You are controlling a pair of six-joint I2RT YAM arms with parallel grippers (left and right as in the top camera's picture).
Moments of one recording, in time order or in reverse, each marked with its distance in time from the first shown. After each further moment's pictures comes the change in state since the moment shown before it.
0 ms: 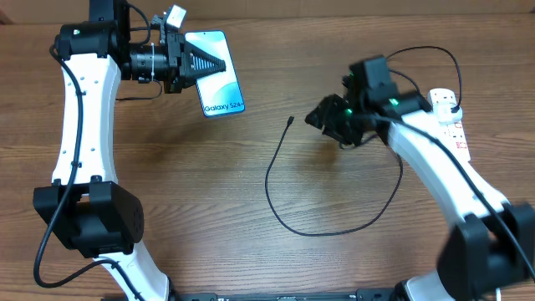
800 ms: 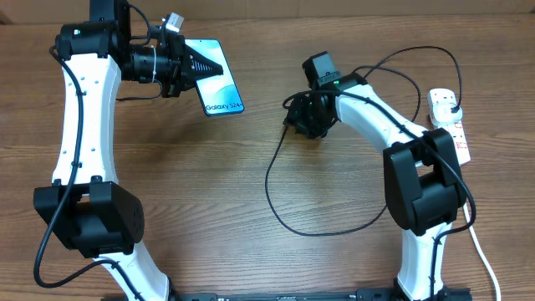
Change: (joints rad) left arm -0.001 0.000 0.000 -0.007 -0.107 -0.134; right arm 0.084 0.415 0.209 0.052 0.047 0.105
